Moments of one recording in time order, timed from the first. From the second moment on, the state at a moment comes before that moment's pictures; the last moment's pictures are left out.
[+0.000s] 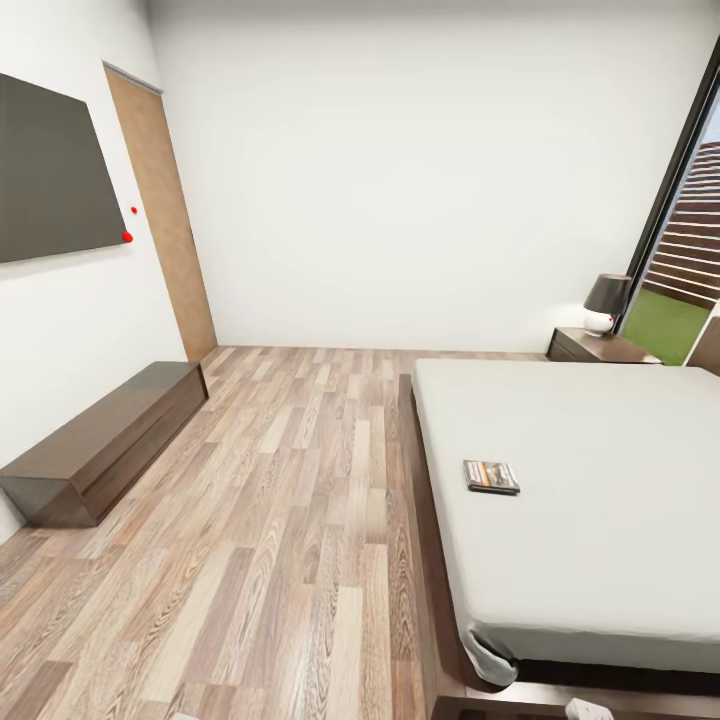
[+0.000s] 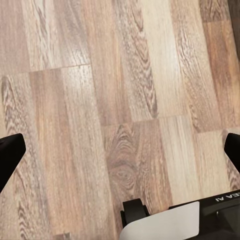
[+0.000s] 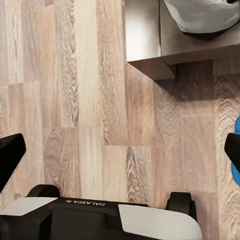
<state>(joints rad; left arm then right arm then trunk) -0.41 0.15 0.21 -0.02 -0.34 -0.21 -0.27 -0.46 -0.27 -0.09 0.03 -0.16 -0.01 0.62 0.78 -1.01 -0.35</state>
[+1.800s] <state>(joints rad) -0.41 0.11 0.21 -0.02 -0.33 -0.21 -0.27 -0.46 -0.27 -0.09 0.03 -0.16 -0.01 0.63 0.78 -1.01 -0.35</state>
